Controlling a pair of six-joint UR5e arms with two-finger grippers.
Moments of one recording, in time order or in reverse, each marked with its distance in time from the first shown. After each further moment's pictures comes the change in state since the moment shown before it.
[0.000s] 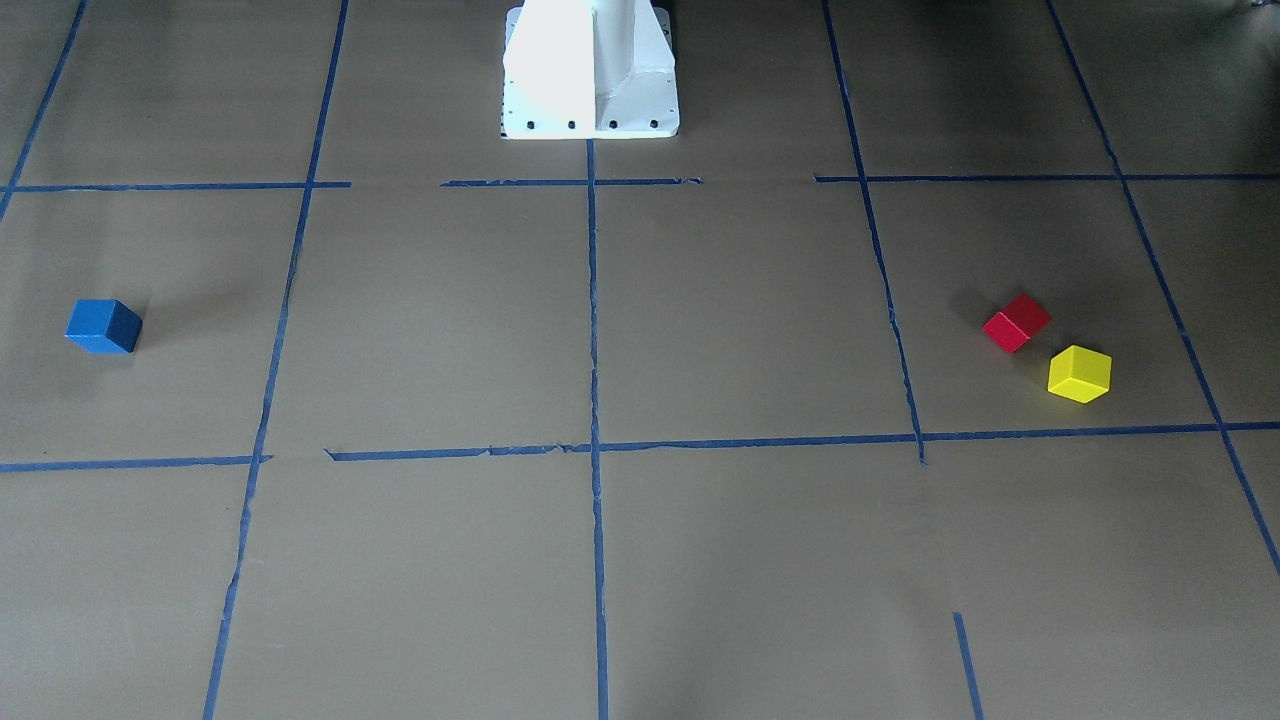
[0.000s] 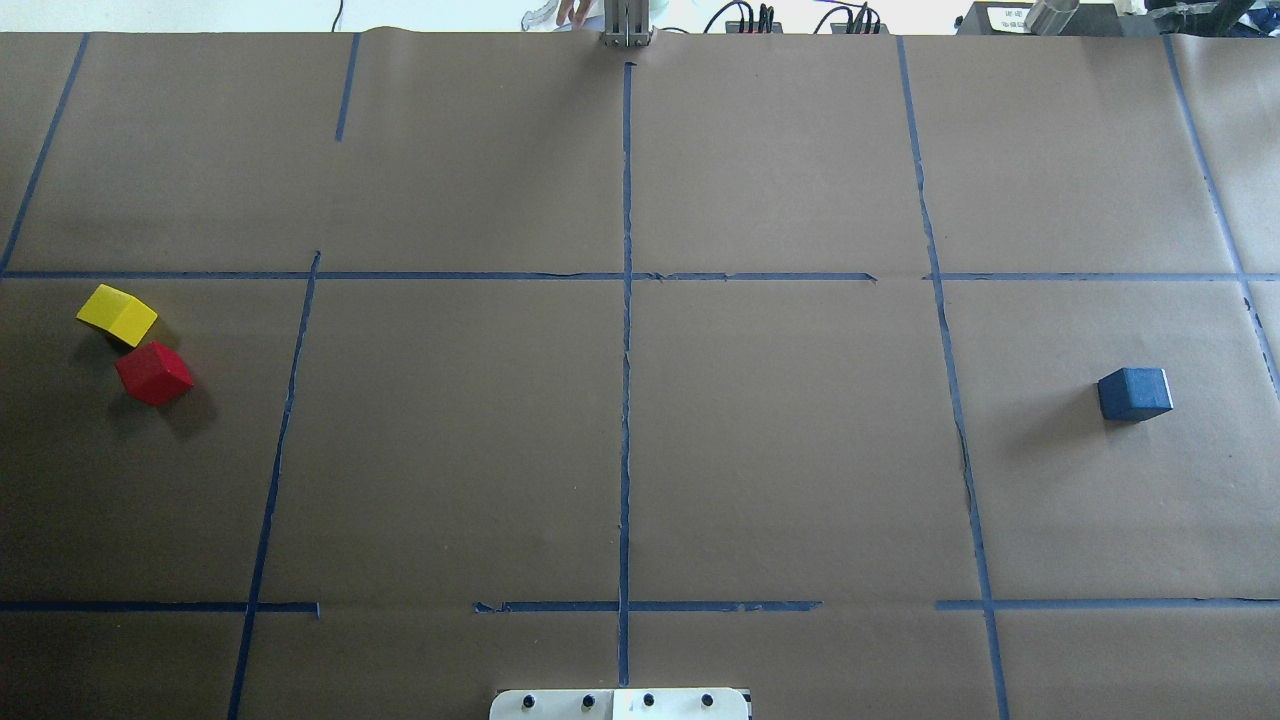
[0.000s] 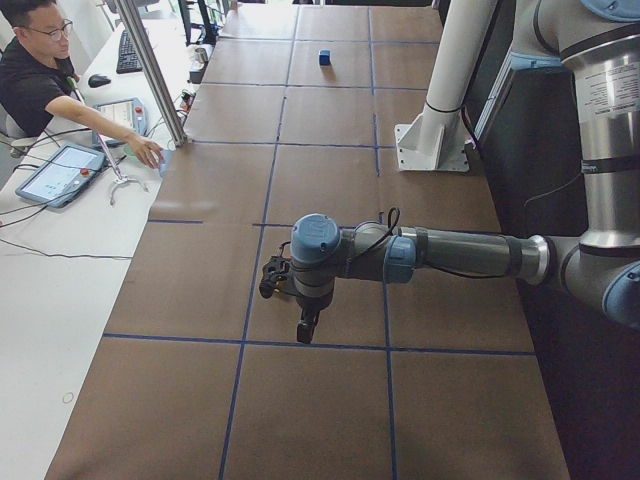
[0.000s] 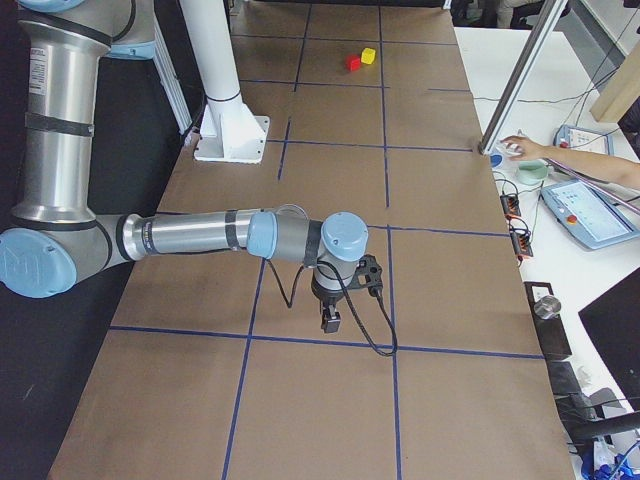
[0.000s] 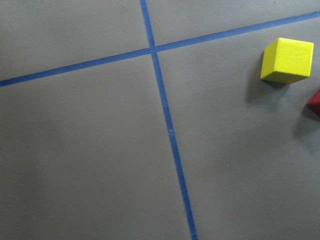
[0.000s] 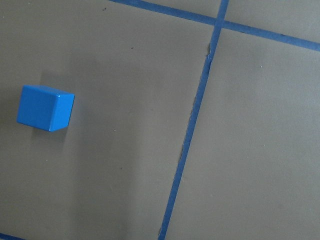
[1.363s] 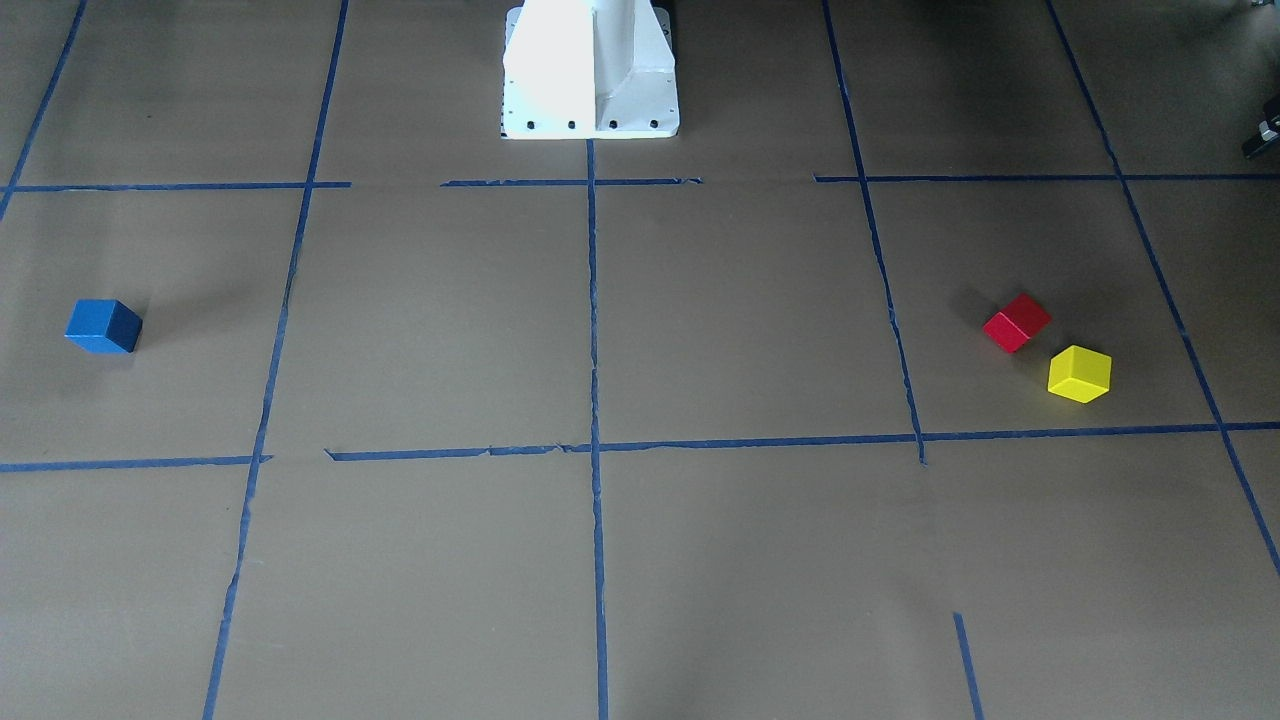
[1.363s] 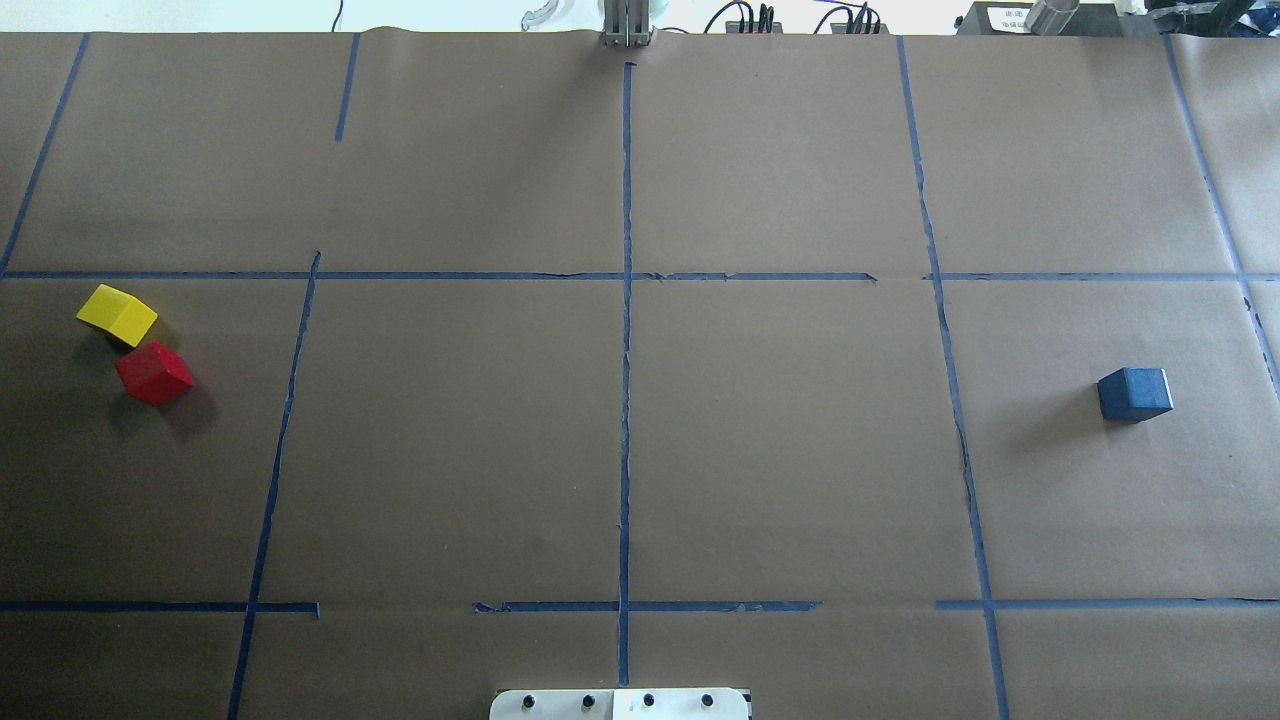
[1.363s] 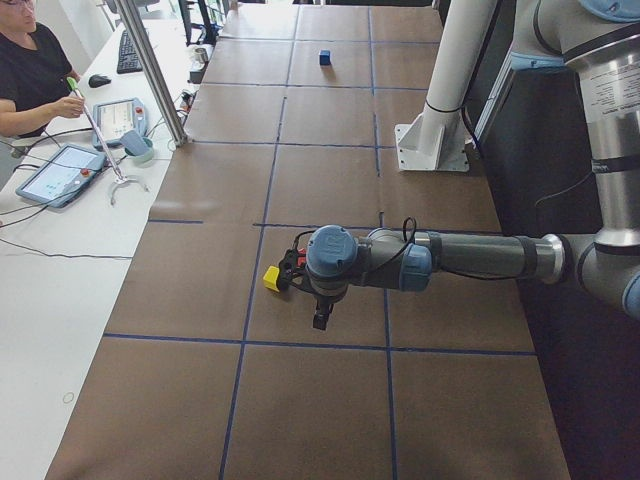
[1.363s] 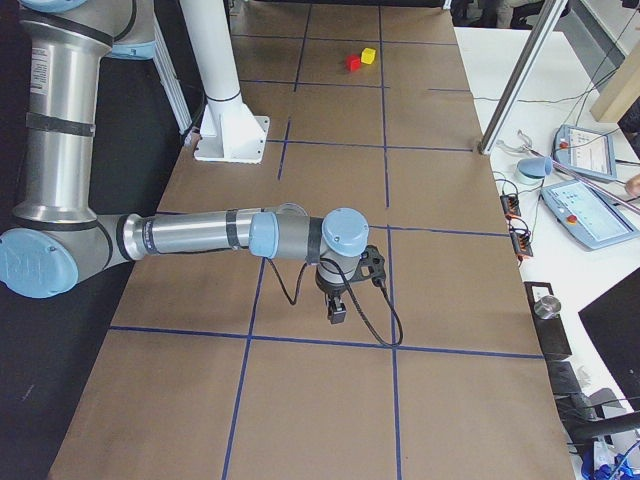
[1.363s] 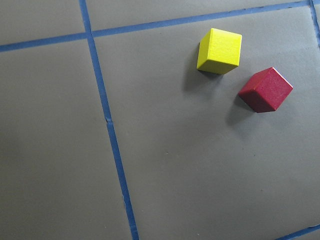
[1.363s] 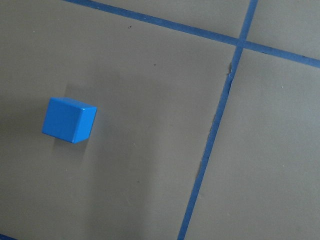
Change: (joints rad) left arm 0.010 0.063 -0.017 -0.069 -0.205 -0.026; right arm -0.023 0.000 -0.001 0.072 0.068 0.033
